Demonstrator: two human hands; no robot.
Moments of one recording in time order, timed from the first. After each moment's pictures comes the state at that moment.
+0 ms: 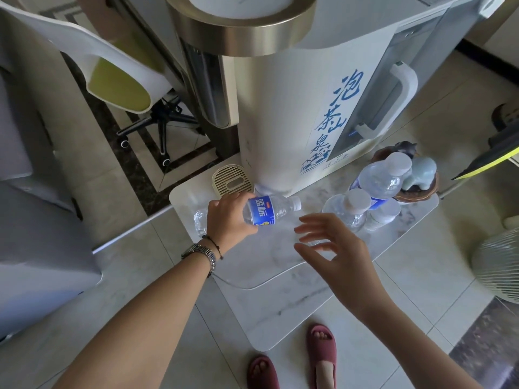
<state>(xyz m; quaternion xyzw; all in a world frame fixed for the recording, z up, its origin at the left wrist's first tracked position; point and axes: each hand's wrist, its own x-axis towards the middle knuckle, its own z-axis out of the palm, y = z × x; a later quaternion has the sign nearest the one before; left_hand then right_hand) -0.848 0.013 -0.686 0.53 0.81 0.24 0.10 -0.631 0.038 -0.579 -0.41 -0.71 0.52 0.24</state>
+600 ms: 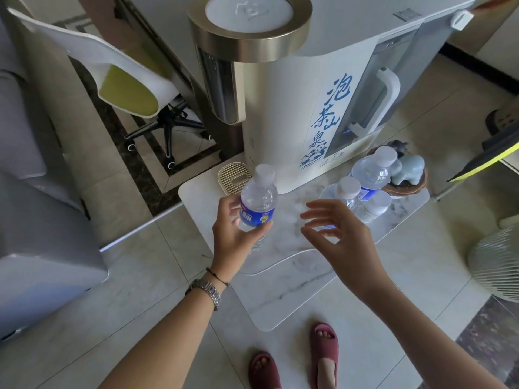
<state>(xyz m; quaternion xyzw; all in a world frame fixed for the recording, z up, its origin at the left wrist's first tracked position) -0.797 -0.039 -0.657 0.32 0.67 0.62 0.24 -0.620 0.029 -0.561 -0.39 -0.71 0.52 0.28</state>
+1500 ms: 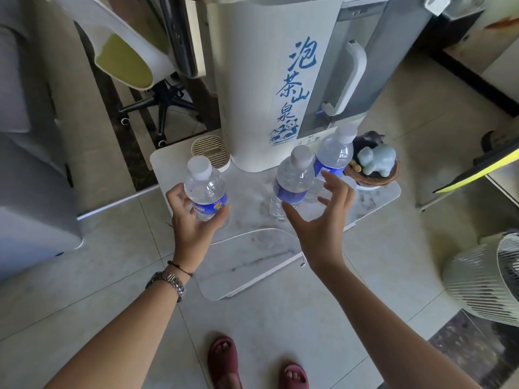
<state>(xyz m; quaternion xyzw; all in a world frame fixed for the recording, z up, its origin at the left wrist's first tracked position) -0.745 -0.061 -0.673 0.27 0.66 0.68 0.15 -0.575 0.057 -0.625 -0.43 -0.72 0.37 0.40</state>
